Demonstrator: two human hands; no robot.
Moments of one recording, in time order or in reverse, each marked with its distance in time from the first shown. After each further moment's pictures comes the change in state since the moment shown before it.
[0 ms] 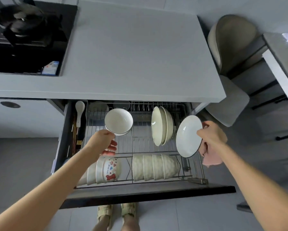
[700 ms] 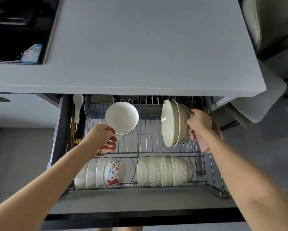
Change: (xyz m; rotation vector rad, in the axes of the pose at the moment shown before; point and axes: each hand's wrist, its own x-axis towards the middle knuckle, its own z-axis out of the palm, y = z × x) left_hand 0.085 0.004 0.005 0.086 0.036 -0.121; right_hand 0.106 -0.040 0.118 -0.178 -0.102 -0.228
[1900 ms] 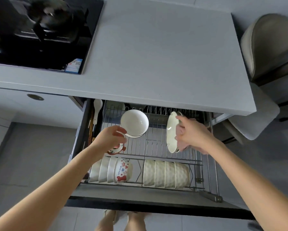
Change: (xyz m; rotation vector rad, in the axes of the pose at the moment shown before) left_hand -0.062 -0.012 -0.038 0.060 -0.028 0.233; right_hand -0.134 -0.092 -0.098 -0.182 -0.320 -0.459
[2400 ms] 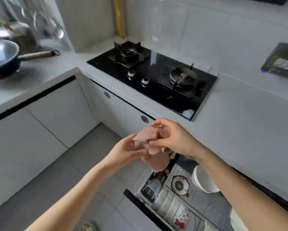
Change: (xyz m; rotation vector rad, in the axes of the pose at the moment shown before) left_hand -0.177 -0.107 -0.199 -0.424 0.410 0.395; right_hand -0.057 -0.382 0.009 0.409 -0.283 -0.770
